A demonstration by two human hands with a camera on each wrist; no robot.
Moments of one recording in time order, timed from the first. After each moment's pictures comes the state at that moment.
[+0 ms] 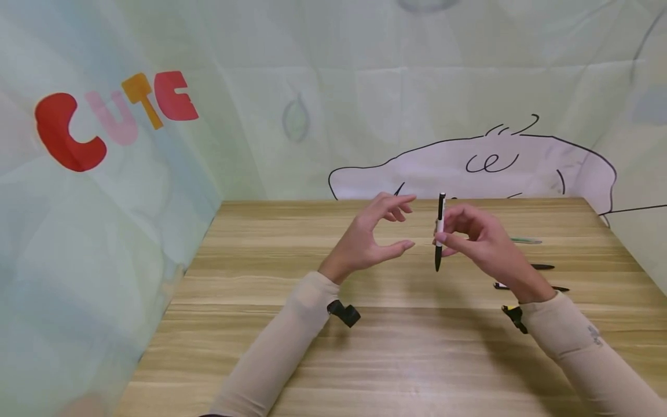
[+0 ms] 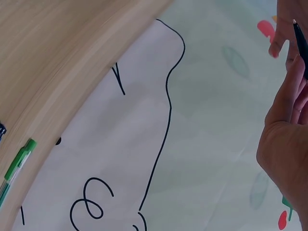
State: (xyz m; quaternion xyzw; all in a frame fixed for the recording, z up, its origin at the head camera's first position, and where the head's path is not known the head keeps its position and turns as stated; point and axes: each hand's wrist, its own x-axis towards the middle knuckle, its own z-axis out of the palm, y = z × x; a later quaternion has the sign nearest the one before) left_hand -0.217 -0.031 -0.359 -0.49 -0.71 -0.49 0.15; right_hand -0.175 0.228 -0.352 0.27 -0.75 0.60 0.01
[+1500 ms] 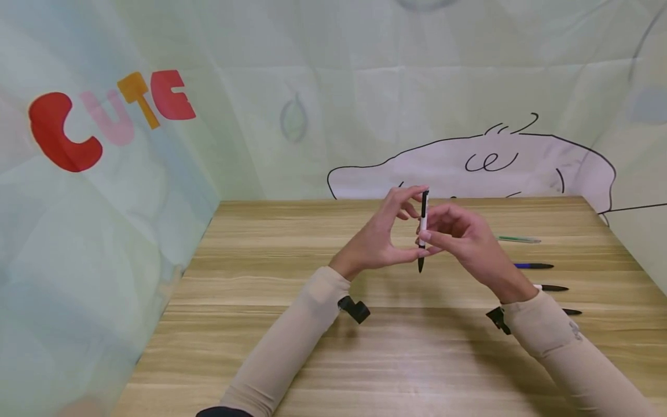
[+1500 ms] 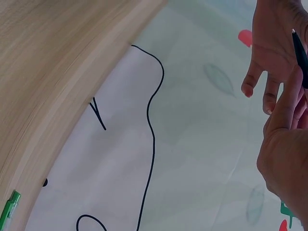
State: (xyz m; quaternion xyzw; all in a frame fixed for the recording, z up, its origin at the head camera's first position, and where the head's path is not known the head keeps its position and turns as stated) left_hand -0.221 -0.010 -0.357 -0.50 -0.72 -0.47 0.11; right_hand -0.175 0.204 -0.350 0.27 -0.71 0.65 -0.01
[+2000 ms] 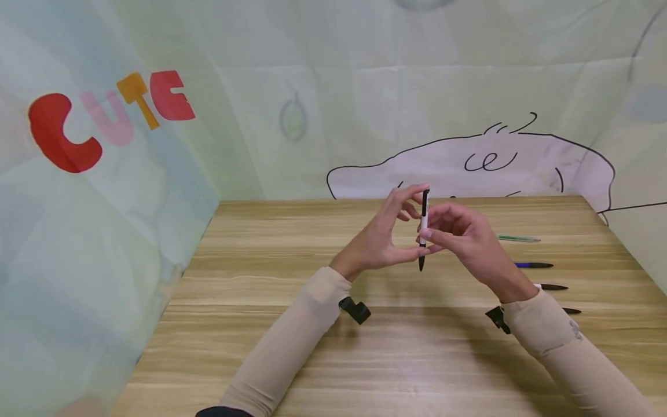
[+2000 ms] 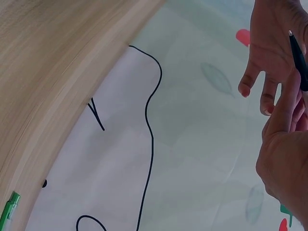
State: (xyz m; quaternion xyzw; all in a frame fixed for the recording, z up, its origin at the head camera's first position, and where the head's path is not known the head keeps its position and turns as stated) left_hand -0.220 -0.006 -0.356 -0.50 -0.72 -0.47 0.10; right_hand -0.175 0.205 -0.349 0.27 -0.70 0.67 -0.01
